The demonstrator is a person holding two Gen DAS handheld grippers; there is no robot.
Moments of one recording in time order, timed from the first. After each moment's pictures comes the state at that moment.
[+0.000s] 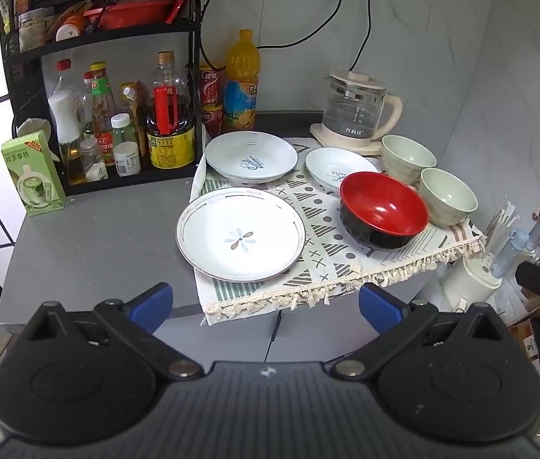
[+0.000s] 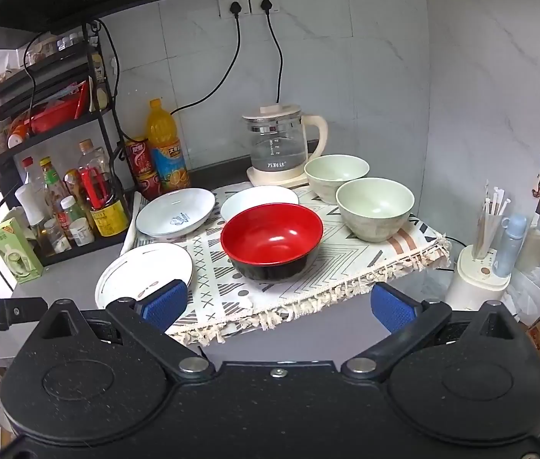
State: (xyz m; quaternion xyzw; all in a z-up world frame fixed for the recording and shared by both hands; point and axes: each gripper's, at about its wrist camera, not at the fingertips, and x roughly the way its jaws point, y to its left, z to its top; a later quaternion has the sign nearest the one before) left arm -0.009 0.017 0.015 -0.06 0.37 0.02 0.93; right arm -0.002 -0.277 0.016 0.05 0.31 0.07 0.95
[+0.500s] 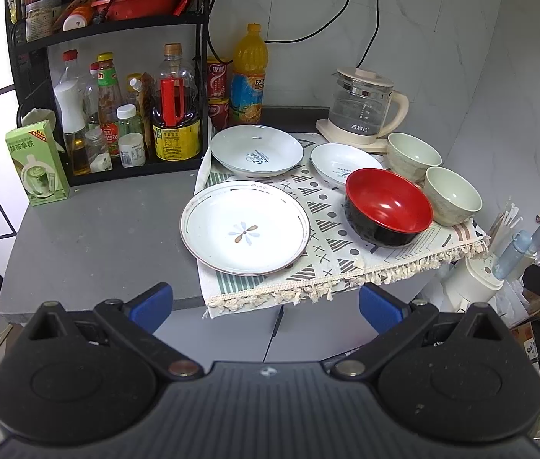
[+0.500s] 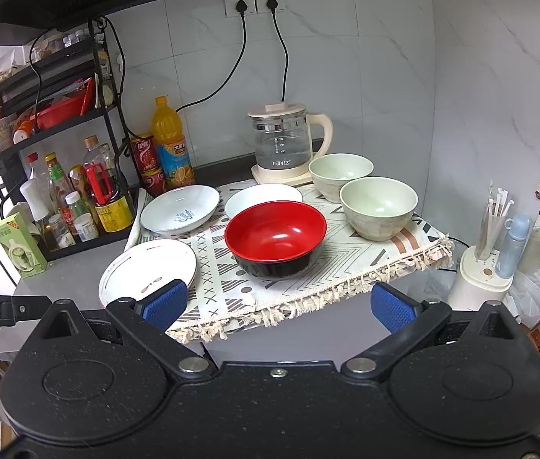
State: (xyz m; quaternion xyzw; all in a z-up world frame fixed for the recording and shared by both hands) left arm -0.012 0.013 0.008 -0.07 0.38 0.03 0.92; right arm -0.004 -0.280 0.020 0.05 0.31 0.08 0.95
